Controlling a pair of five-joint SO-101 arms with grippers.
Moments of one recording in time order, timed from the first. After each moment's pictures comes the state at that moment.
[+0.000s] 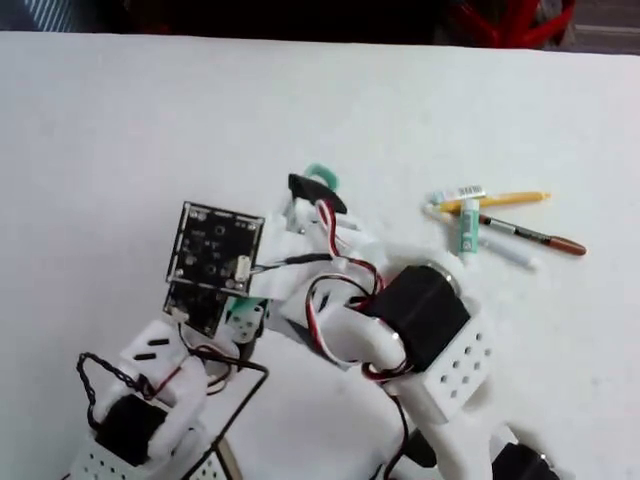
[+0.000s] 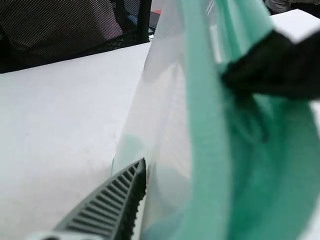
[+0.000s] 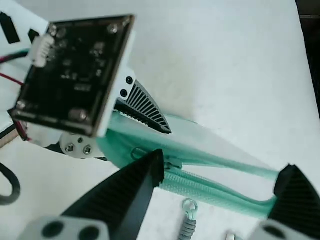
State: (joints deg) left arm 23.3 -104.4 83.3 53.8 1.5; right arm -51.6 -27.1 -4.1 97.8 38.0
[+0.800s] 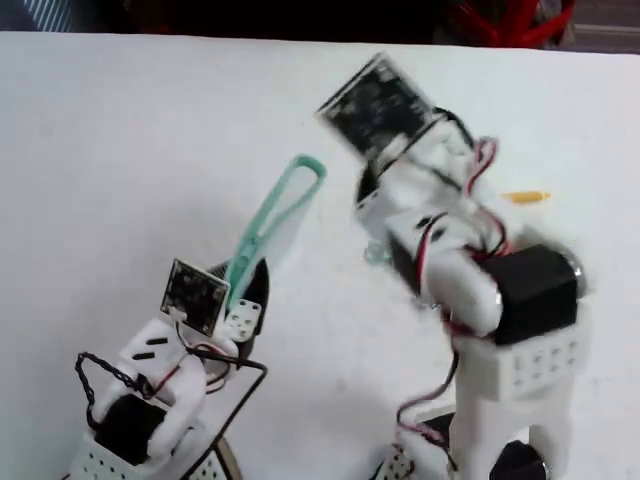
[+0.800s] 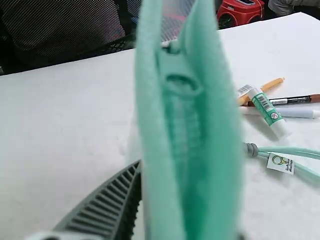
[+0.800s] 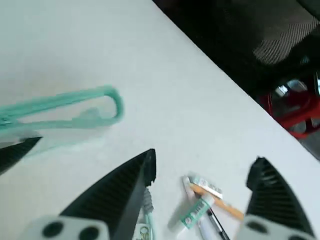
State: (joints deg) left arm 23.0 -104.5 83.3 53.6 1.5; right arm -18.2 -24.7 -22.8 98.4 29.1
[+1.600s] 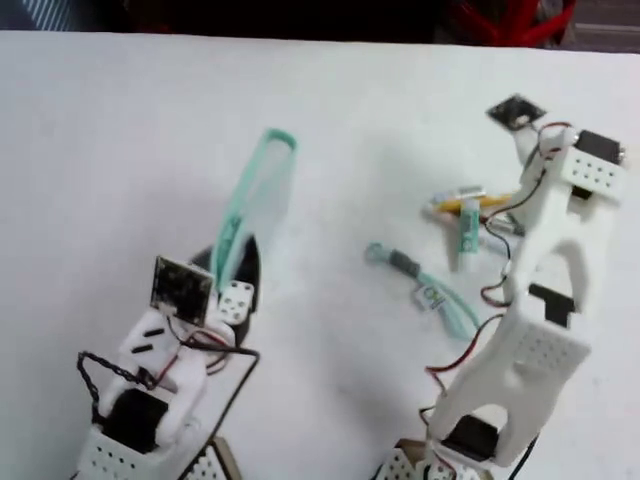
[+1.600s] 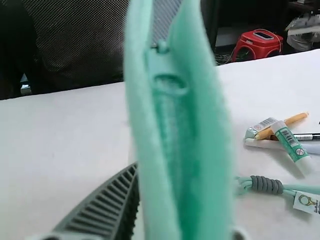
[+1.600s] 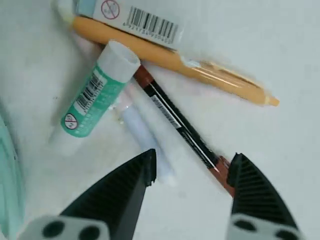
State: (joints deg) left arm 18.2 -104.4 88.2 40.9 1.5; right arm 20.7 32.3 -24.8 84.6 58.7
